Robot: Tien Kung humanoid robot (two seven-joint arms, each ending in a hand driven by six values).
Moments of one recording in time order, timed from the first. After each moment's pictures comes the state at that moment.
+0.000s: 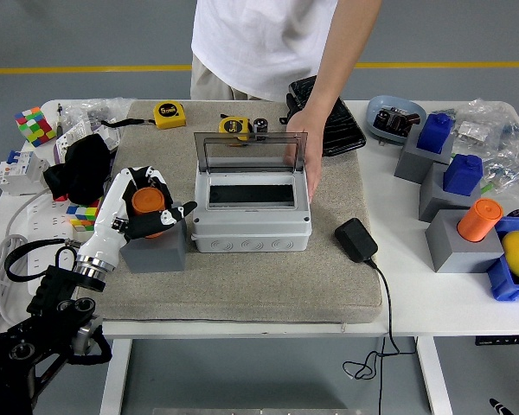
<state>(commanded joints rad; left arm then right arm) -0.29 0.25 -0.84 -1.12 0.94 0.29 -0.63 0.11 -0.14 1.15 0.21 -0.44 -0.08 -0.16</state>
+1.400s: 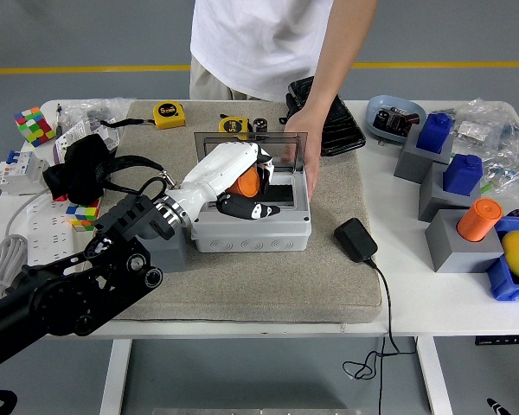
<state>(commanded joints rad) -0.63 0.19 -0.63 -1.19 1.73 0.33 -0.10 0.11 -0.14 1.12 0.20 -0.41 -0.09 -0.14</state>
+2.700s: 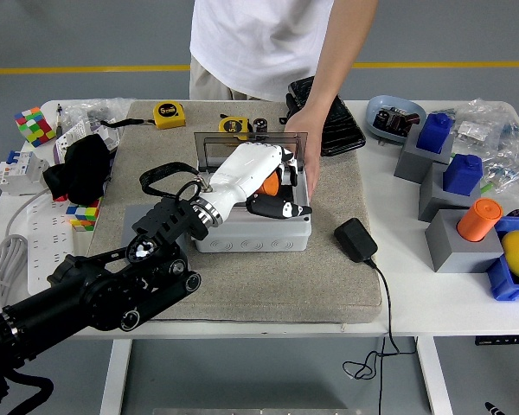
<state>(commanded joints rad) -0.72 0.07 -0.50 -1.01 1.81 0.45 -0.02 0.11 -0.13 1.08 0.20 -0.39 -0.09 -0.14</state>
